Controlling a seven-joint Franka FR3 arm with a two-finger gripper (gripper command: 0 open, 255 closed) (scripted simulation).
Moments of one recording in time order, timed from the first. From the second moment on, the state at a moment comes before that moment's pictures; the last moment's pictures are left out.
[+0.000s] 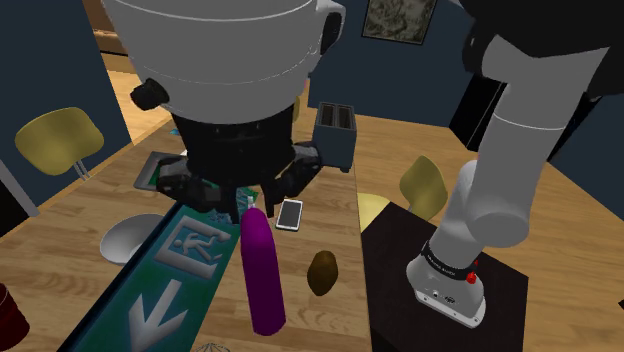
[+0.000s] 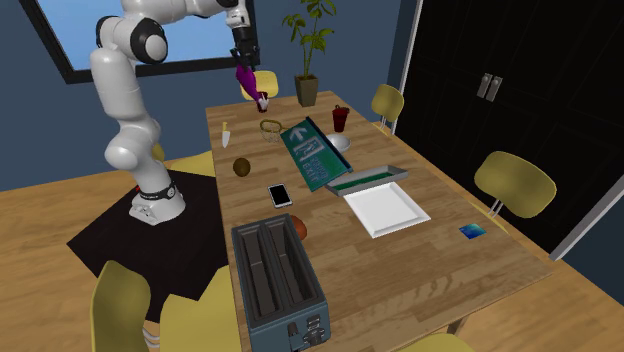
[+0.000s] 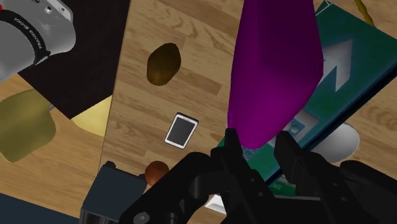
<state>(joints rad) 0.34 0.13 1.01 -1.49 -0.38 1.37 1.88</state>
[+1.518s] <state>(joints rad) 0.31 0.10 1.00 -1.81 -0.36 1.67 1.96</state>
